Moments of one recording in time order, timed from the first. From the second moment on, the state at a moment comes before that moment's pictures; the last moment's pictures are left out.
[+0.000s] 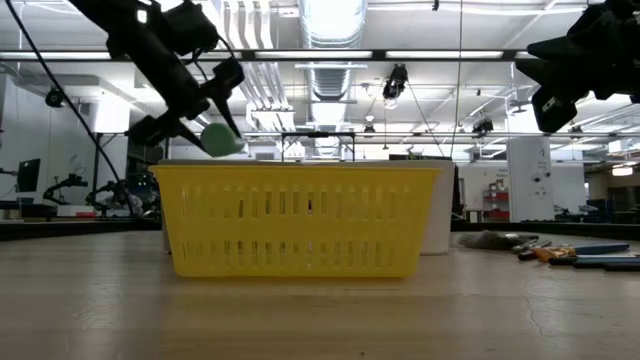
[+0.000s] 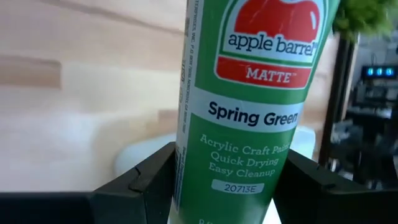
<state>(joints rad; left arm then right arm) 0.48 1.17 0.80 -0.49 0.13 -1.26 0.21 0.02 0.01 0.11 0.16 0.37</state>
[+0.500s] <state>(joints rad) 0.20 1.19 0.80 -0.48 0.00 -1.63 0.21 0.02 0.01 0.11 0.16 0.37</state>
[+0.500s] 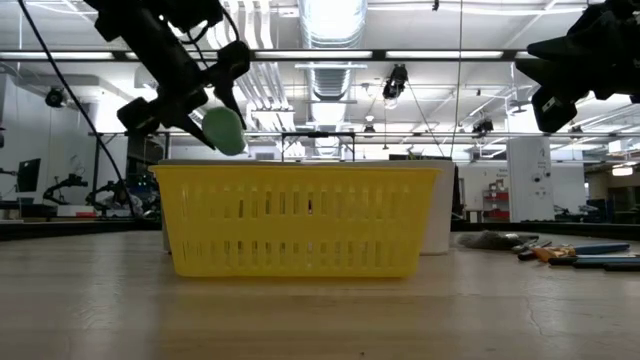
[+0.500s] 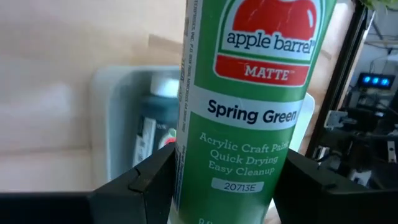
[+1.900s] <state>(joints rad) 0.01 1.79 1.20 -0.68 0.10 -1.79 0.21 0.02 0.01 0.11 0.16 0.37</state>
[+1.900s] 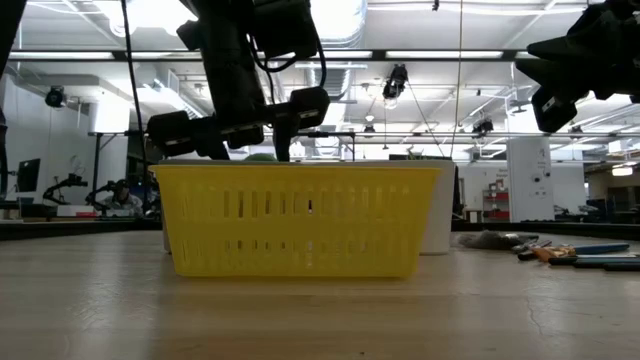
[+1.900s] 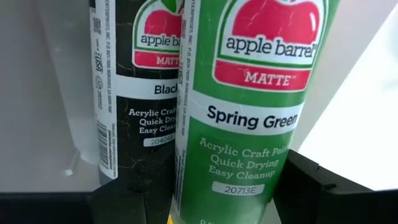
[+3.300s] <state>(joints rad) 0.12 1.63 1.22 -0.76 -0.05 -1.78 0.21 0.02 0.01 0.11 0.16 0.37</state>
